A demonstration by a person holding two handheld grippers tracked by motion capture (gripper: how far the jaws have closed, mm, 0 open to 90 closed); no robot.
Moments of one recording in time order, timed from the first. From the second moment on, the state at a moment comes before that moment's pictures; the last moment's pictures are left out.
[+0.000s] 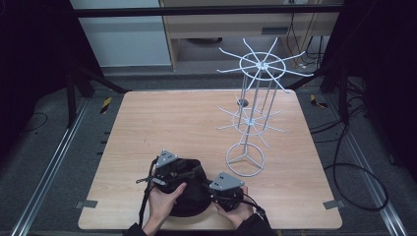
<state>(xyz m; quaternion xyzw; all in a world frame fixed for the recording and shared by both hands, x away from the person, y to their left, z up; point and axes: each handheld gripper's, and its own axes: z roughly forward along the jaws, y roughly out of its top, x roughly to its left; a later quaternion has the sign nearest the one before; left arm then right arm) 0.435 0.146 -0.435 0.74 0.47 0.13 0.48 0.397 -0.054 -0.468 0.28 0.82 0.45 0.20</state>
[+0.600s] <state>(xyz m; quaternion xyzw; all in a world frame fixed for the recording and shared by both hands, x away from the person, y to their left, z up) 0.441 0.147 -0.451 0.73 0.49 0.11 0.46 0.395 -0.049 -0.471 0.27 0.83 0.46 0.18</state>
